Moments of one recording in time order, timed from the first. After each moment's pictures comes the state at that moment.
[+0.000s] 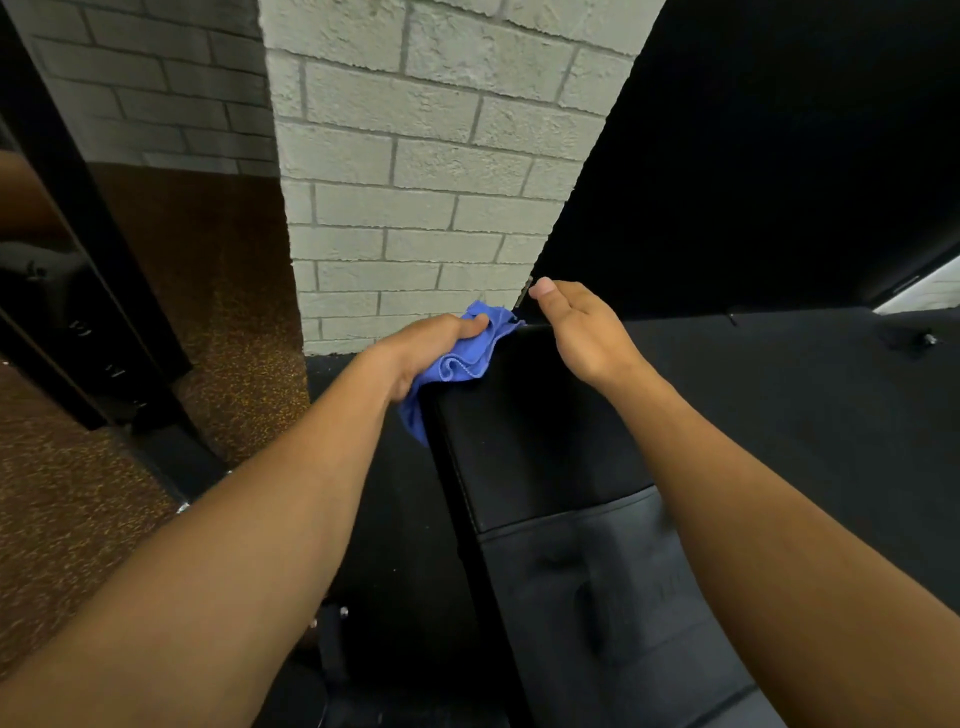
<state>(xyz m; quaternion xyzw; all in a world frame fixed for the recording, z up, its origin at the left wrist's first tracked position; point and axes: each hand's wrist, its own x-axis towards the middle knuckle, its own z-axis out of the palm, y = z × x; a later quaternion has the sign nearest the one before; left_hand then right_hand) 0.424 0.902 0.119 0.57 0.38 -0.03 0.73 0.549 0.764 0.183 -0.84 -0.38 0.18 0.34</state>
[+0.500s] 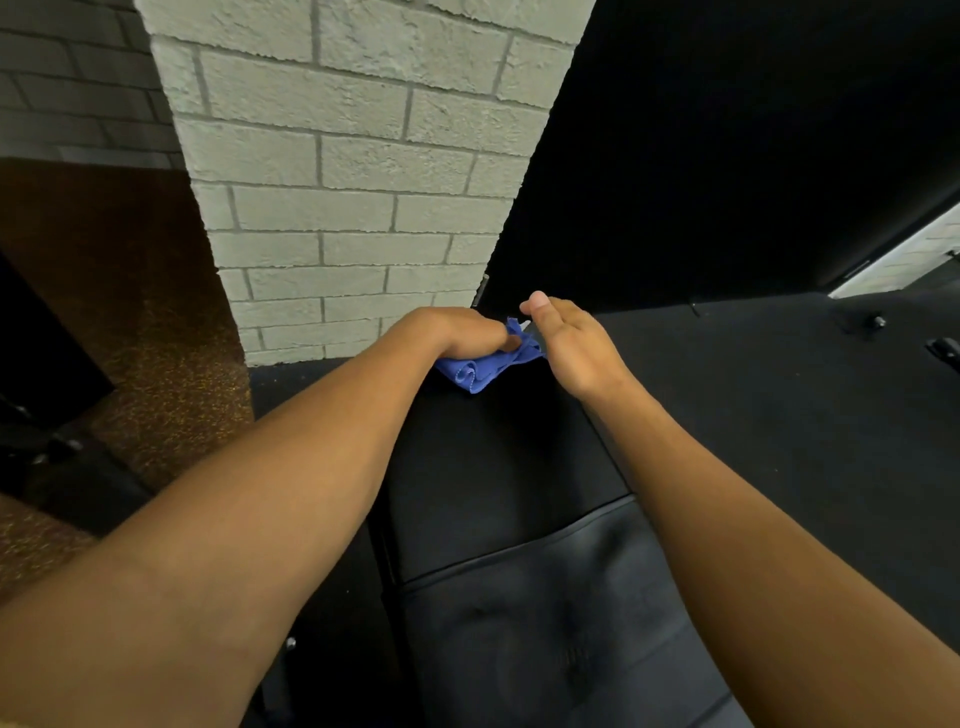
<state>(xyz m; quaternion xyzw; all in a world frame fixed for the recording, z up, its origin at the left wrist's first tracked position) 0.539 0.886 0.150 0.86 0.25 -0.18 0.42 0.610 0.739 0.174 -0.85 -0.33 0.19 0.36</state>
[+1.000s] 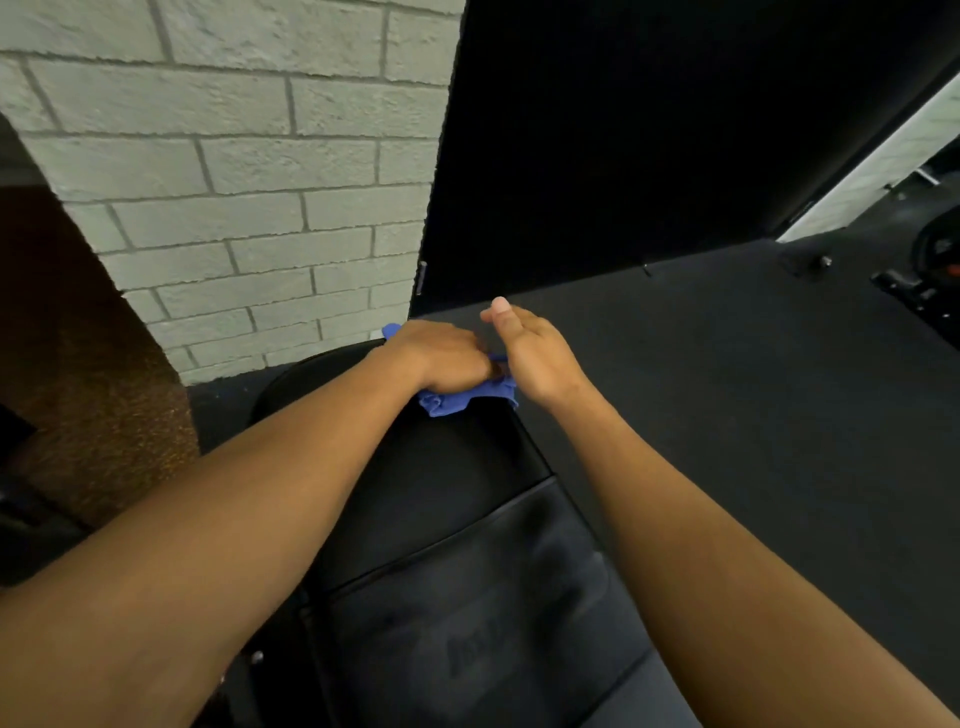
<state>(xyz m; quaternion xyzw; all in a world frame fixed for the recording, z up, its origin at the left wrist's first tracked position) 0.575 0.818 0.155 0.96 0.12 -0.16 0.19 0.635 0.692 0.173 -0.84 -0.26 0.23 0.41</state>
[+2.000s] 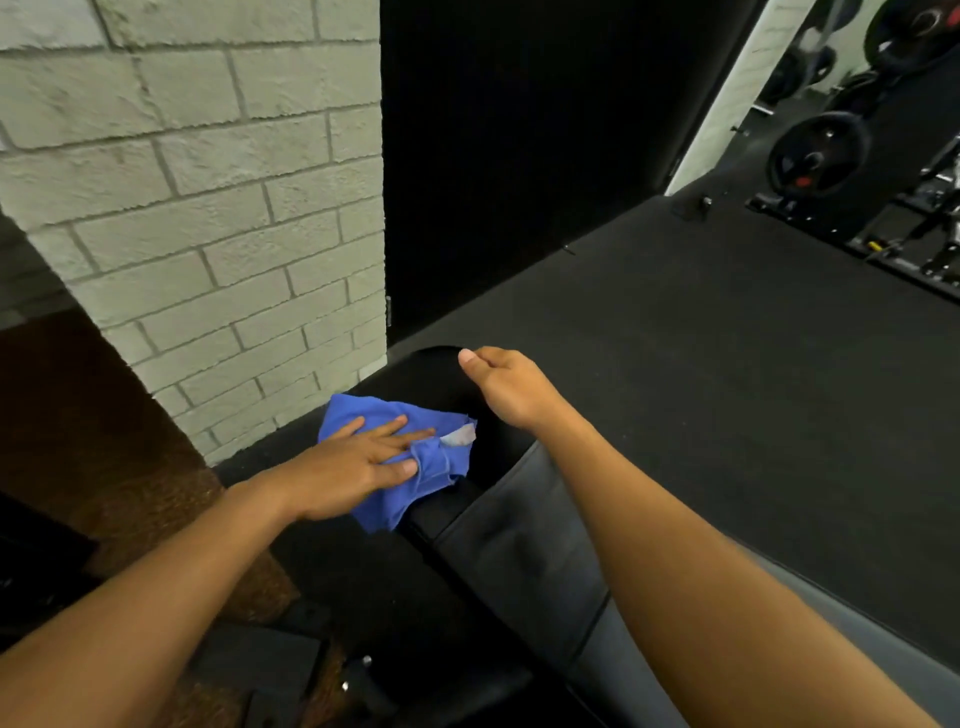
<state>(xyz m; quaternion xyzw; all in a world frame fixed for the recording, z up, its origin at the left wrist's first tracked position) 0.374 0.877 0.165 0.91 -0.02 -0.22 0.36 0.506 0.687 0.218 -0.87 -0.19 0.20 0.41</state>
